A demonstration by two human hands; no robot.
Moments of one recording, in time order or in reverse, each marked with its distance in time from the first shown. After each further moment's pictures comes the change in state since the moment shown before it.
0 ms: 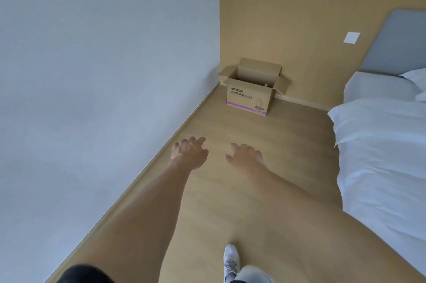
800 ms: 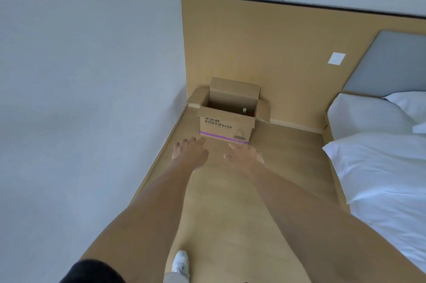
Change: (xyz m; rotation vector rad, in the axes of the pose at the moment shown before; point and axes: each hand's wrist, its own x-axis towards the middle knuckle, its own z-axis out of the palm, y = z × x) left_hand 0.512 0.020 -0.112 0.011 -0.017 0.225; right_hand 0.461 -0.002 -0.155 0.064 0.035 0.179
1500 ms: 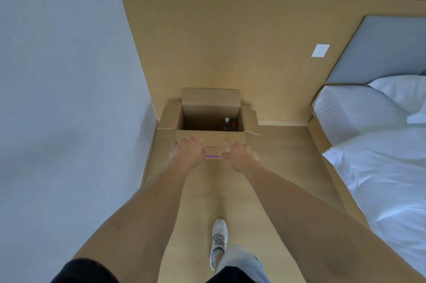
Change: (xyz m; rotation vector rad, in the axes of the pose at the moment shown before) left_hand 0.349 -0.011 -0.067 0.115 -0.111 0.246; right_hand 0.303 -0.023 -0.081 0.156 -0.004 0.224
